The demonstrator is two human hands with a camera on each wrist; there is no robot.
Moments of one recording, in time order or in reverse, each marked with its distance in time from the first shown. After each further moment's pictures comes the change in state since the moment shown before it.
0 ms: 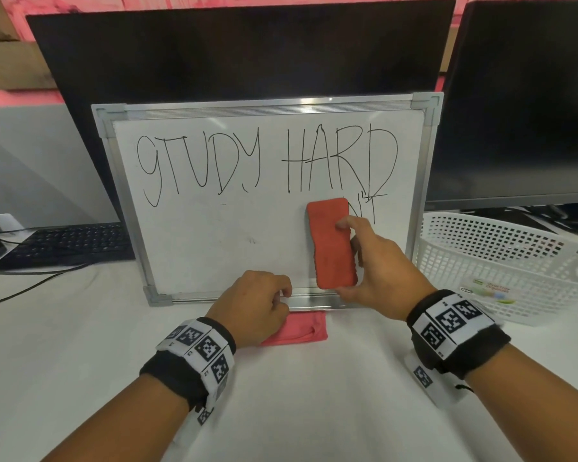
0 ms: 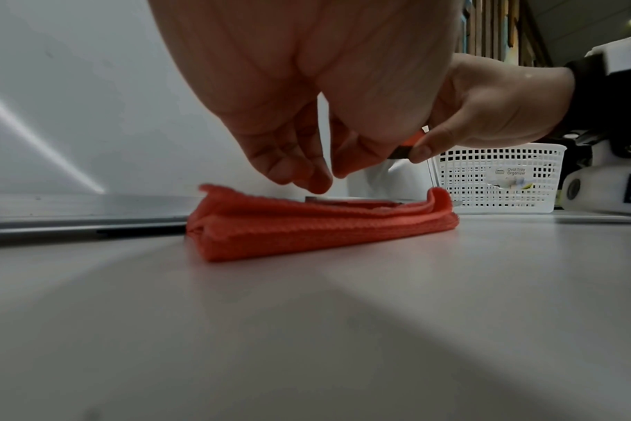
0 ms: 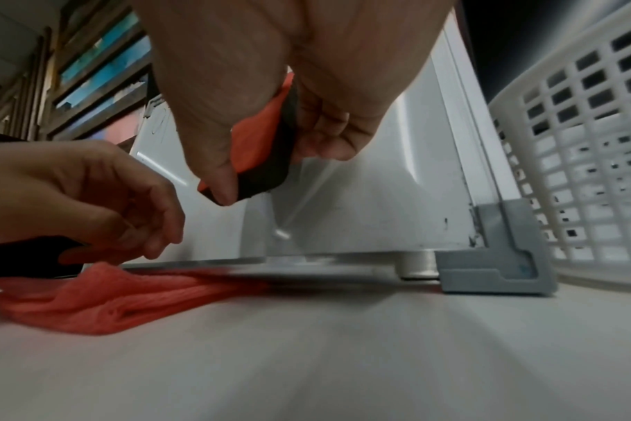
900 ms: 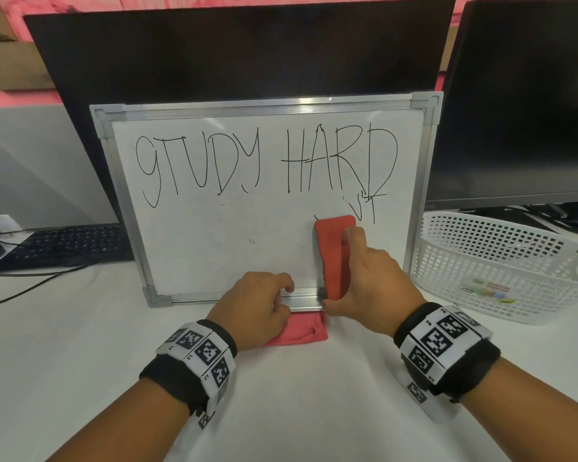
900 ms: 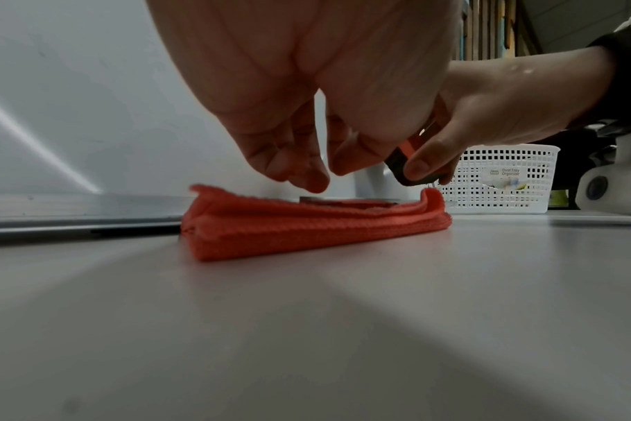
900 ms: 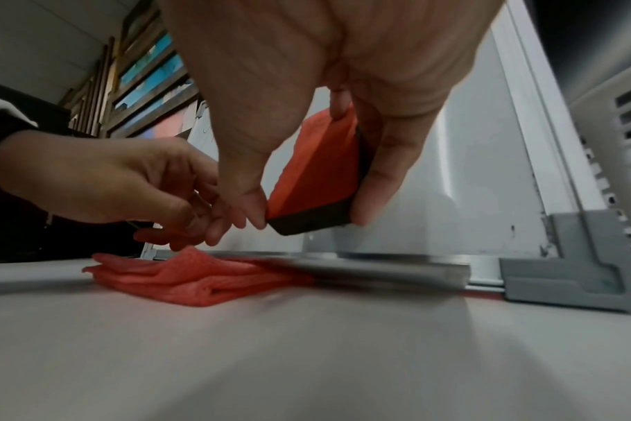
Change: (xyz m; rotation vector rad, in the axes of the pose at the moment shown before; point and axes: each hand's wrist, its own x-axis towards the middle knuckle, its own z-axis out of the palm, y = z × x) left_hand -0.002 0.004 -0.001 -0.011 0.009 0.004; right_hand -0.006 -0.015 0.021 -0.138 0.030 0.152
